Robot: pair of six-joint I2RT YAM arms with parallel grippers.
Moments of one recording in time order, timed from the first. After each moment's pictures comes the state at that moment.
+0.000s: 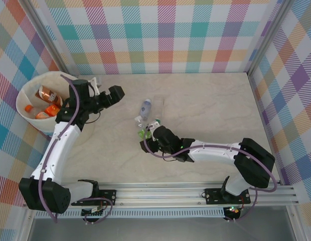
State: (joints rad) left arm -0.14 1.20 1.19 -0.52 0.43 -0.61; right arm 1.06 1.52 0.85 0.08 0.11 0.42
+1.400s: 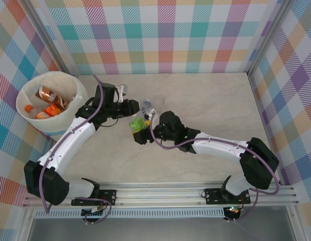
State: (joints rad) left arm -0.38 1.31 1.21 -0.58 0.34 -0.54; right arm 0.95 1.50 0.94 0.21 -0.24 0.35
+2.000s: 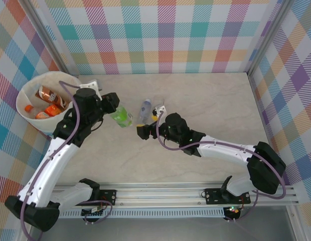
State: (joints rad) left arm -0.37 1.00 1.20 -0.58 -0.13 -0.57; right arm 0.95 1.41 0.86 0.26 0.04 0.38
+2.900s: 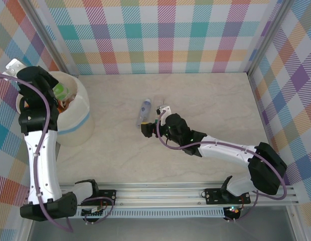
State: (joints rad) left arm 0.20 1.15 1.57 -0.60 -0.44 -0.45; right arm 0.94 1.40 0.86 0.18 0.15 0.42
